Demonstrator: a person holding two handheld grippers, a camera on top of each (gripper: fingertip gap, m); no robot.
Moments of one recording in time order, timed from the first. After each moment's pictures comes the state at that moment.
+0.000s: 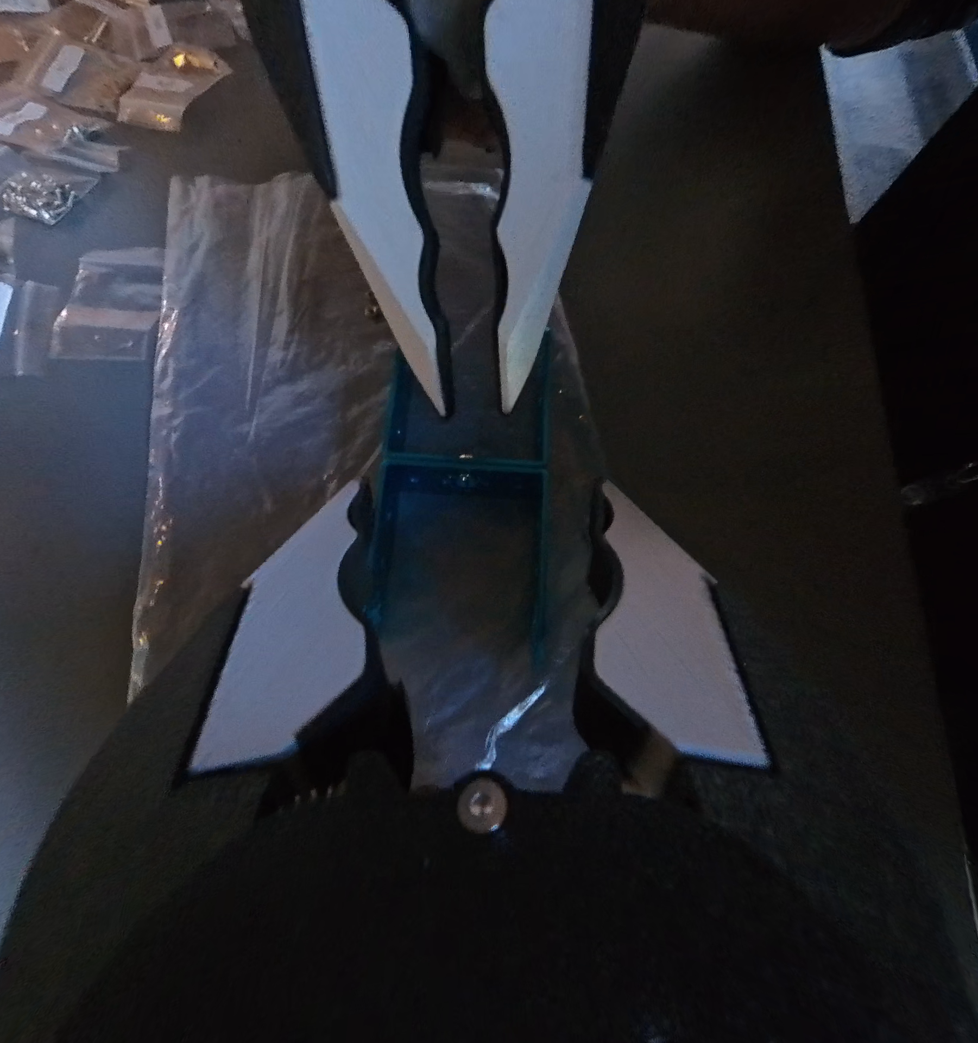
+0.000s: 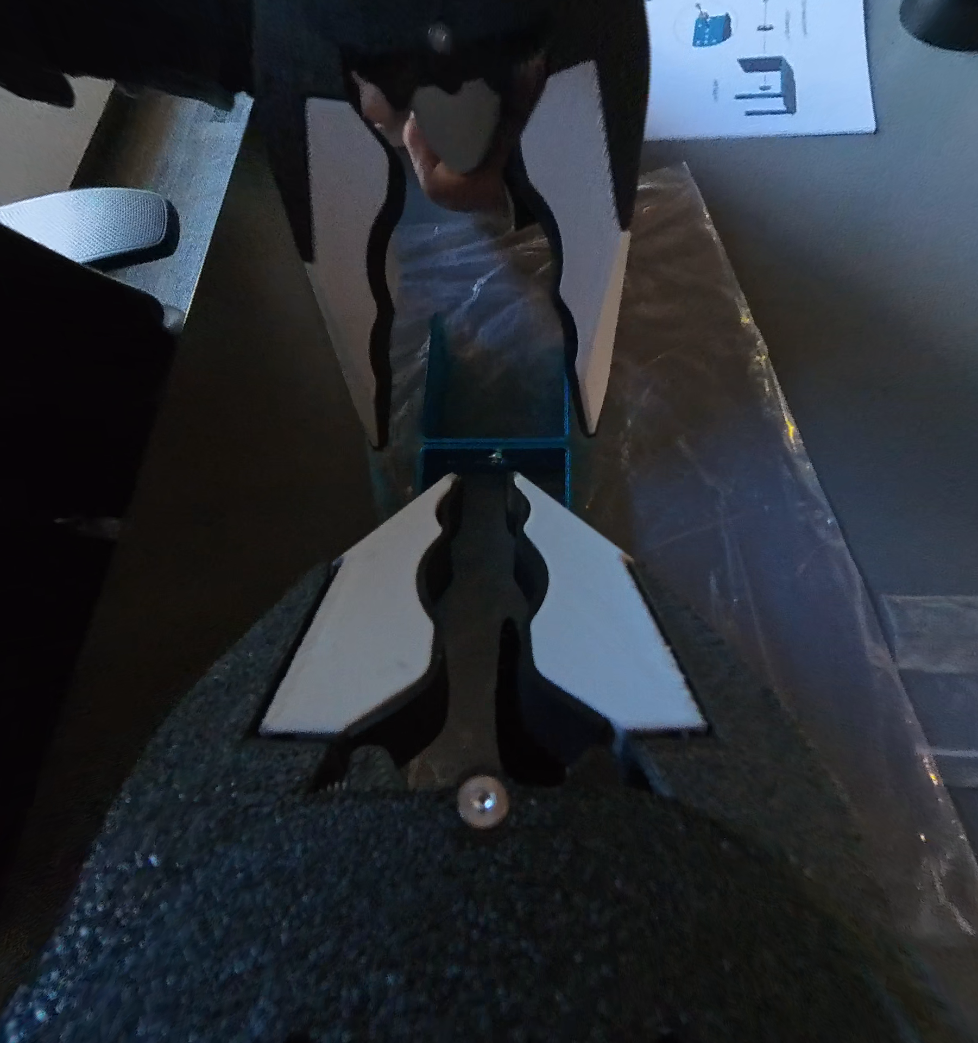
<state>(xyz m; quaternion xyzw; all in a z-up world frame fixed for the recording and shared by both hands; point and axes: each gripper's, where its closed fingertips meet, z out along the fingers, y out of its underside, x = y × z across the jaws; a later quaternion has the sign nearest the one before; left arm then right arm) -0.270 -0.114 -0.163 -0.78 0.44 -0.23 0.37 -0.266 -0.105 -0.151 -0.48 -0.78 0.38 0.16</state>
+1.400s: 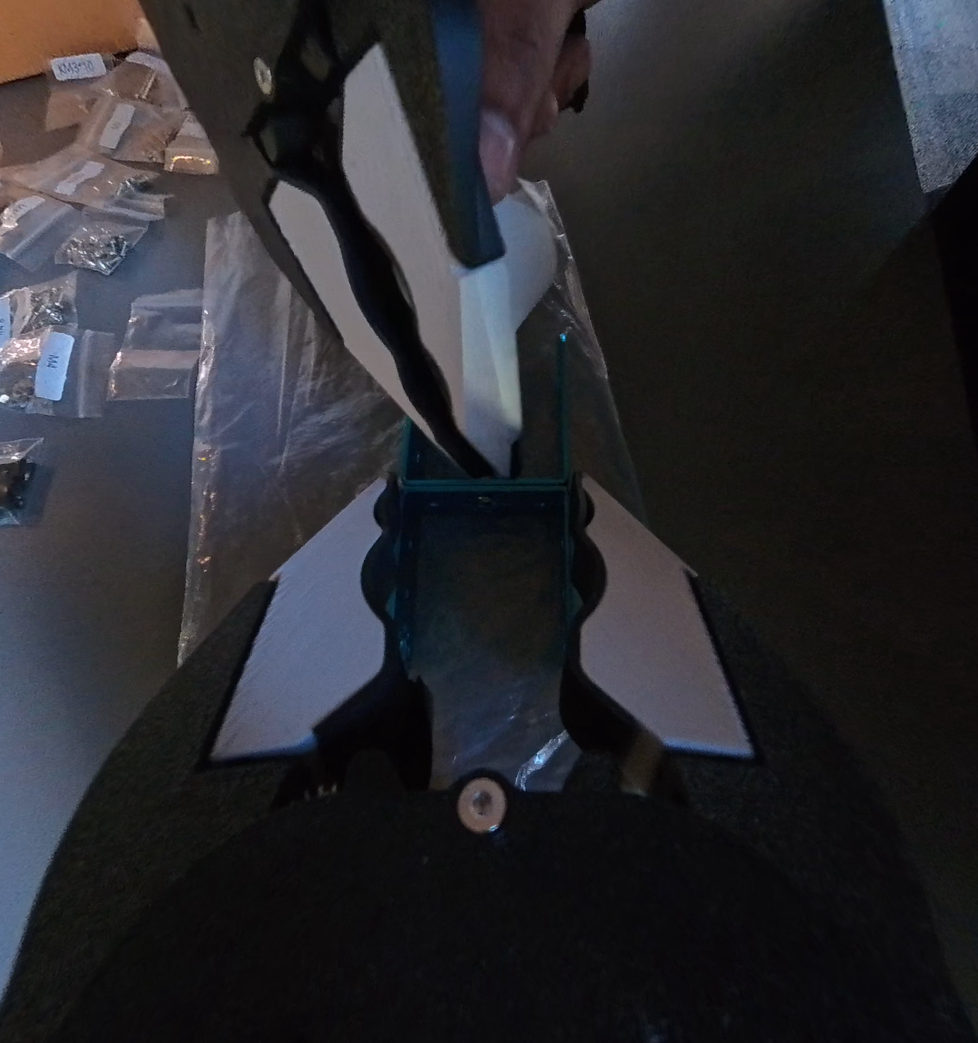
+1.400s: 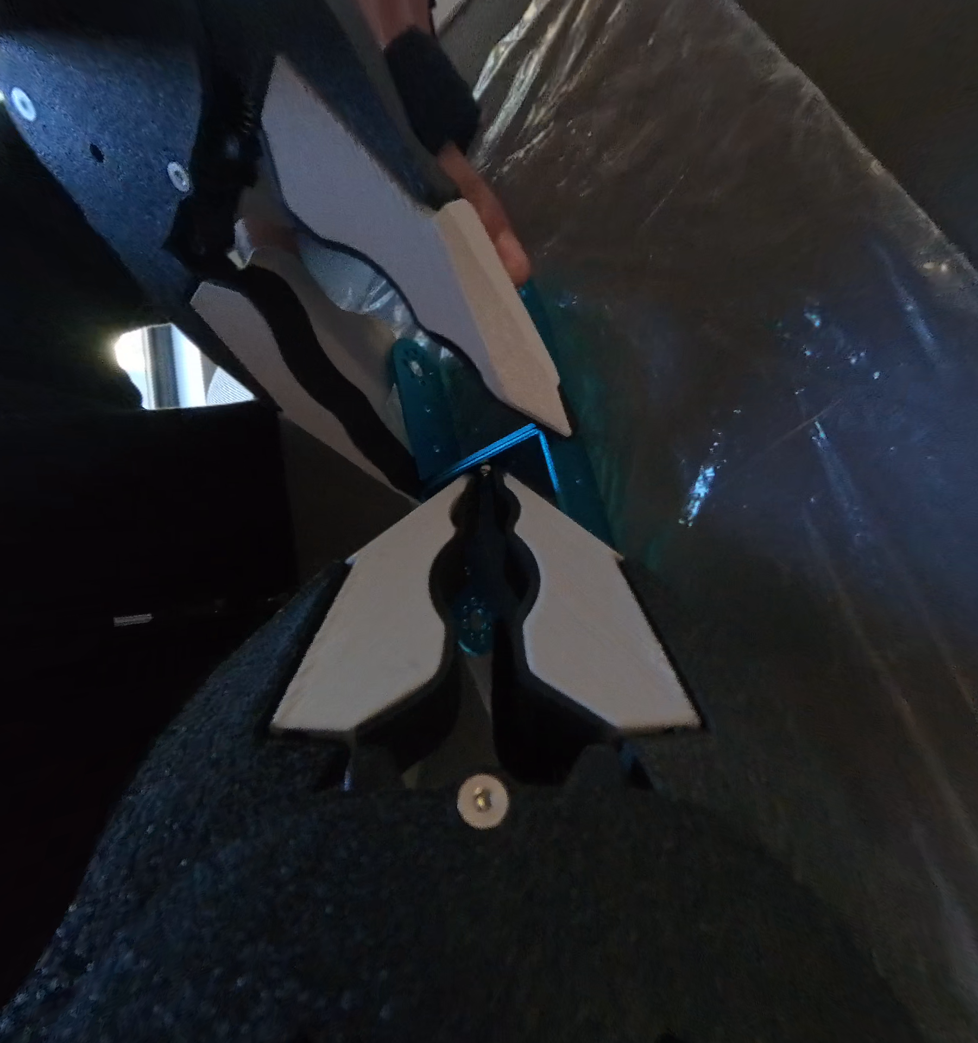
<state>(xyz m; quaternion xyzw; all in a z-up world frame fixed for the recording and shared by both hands) -0.265 -0.100 -0.165 -0.78 0.46 -0.18 0.39 -0.272 -0.109 -0.164 -0.65 -0.65 0.40 -0.09</state>
